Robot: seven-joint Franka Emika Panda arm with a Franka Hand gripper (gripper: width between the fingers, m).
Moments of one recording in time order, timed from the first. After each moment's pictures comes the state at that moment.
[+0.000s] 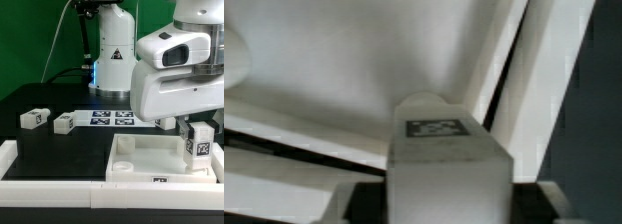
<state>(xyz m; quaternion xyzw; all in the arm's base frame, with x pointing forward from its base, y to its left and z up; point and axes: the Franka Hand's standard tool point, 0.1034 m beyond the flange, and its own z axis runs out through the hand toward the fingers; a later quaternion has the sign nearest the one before) 0.628 0.104 0.088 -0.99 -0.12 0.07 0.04</state>
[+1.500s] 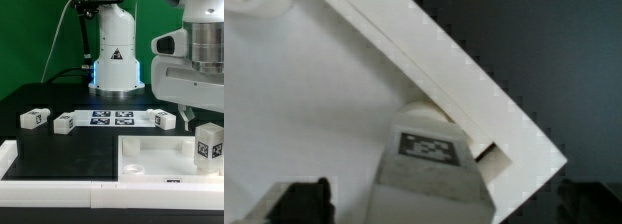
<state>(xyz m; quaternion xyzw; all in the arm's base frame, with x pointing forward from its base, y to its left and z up) 0.629 0.126 0.086 -0.94 0.34 0.05 0.04</state>
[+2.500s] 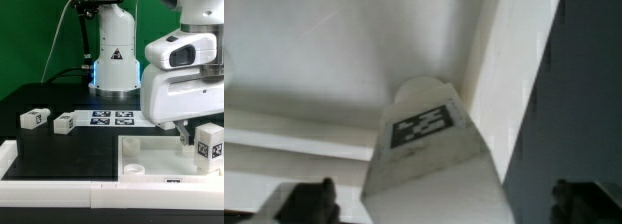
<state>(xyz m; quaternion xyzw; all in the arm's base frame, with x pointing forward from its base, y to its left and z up) 0.632 0.120 0.082 -0.99 -0.10 0.02 0.05</state>
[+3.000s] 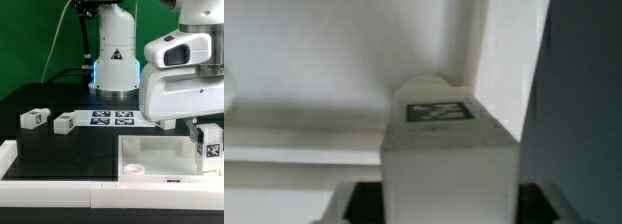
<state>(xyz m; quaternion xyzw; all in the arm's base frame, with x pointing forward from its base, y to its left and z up) 0.632 0.119 0.082 -1.00 -0.01 0.01 0.05</state>
